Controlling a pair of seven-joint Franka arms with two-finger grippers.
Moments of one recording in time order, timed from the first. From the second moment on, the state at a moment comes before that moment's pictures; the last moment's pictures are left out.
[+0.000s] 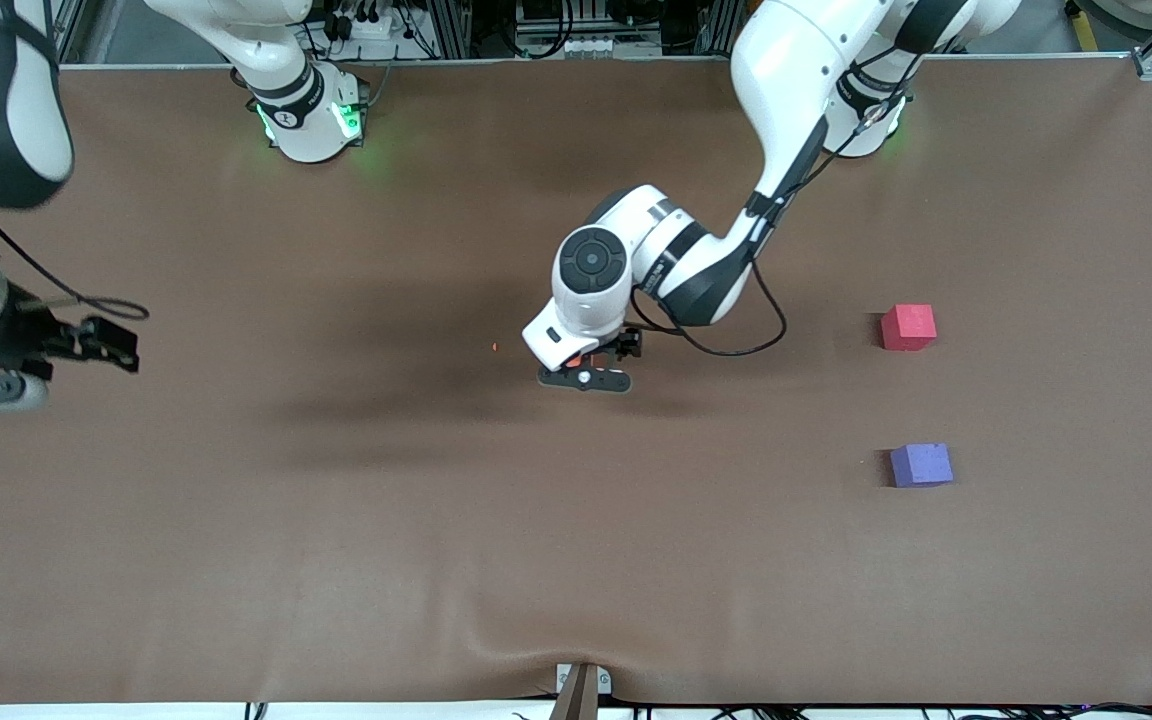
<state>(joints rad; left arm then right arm) -0.71 0.76 -0.11 -1.36 0.00 2.09 -0.69 -0.10 0.16 0.11 -1.55 -0.08 1.71 -0.10</state>
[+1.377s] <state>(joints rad) -0.74 0.87 -0.10 -1.35 0.00 2.17 -0.77 -0.15 0.13 0.12 -1.42 -0.08 1.49 -0.11</state>
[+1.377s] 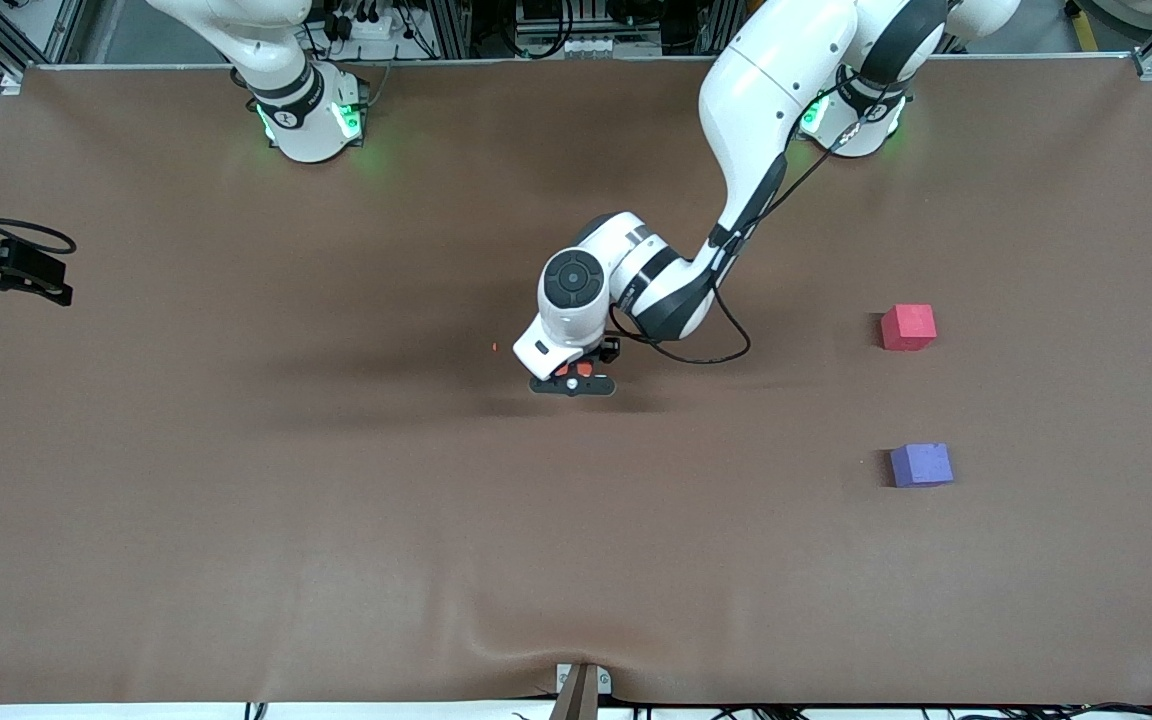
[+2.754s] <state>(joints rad) 0.02 0.45 -0.11 -1.79 0.02 2.05 -0.15 -0.04 0.09 -0.08 -1.41 0.02 1.42 -0.12</state>
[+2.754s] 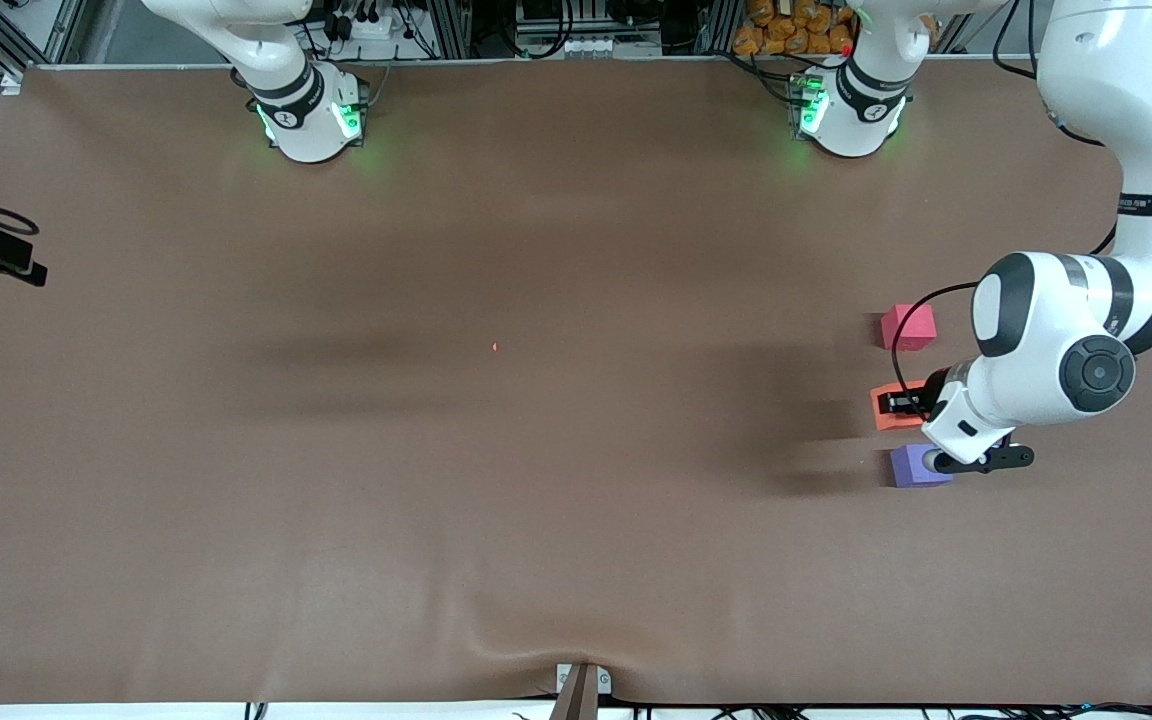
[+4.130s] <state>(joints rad) 0.13 0.42 -0.12 -2.11 0.08 2.47 0.00 0.08 0.07 -0.08 -1.42 0.00 1.45 -0.01</state>
